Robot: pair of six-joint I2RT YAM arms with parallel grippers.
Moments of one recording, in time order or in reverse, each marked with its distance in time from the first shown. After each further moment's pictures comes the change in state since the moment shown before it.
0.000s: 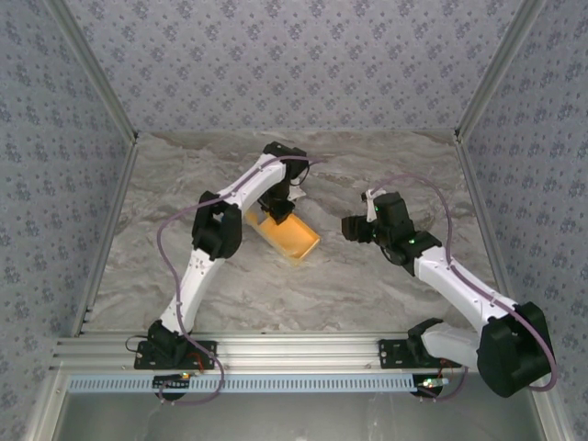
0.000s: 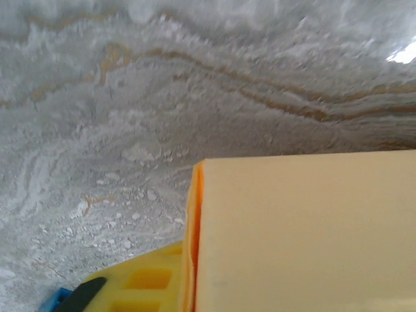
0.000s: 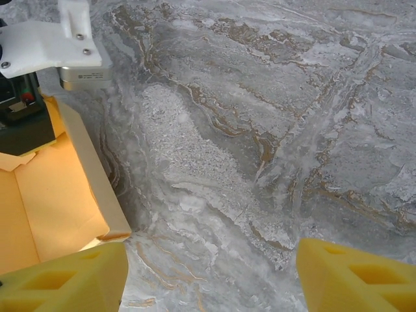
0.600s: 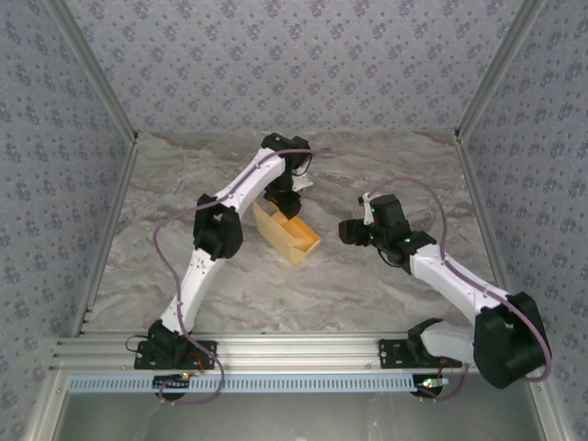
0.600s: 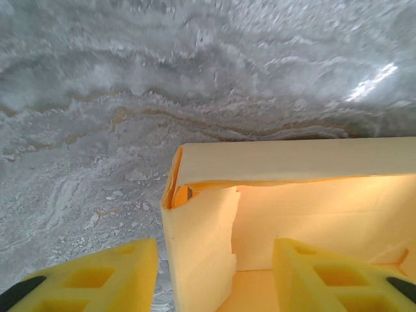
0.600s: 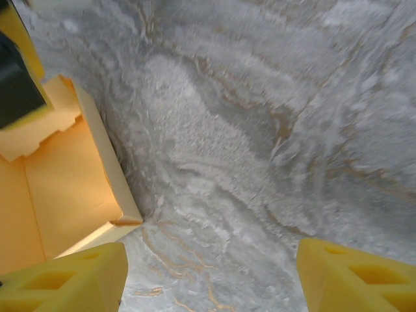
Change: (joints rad) left arm -0.004 -0.004 0.139 -0.017 0.094 0.031; right arm 0.001 0.084 -0.011 0.021 -0.065 0.037
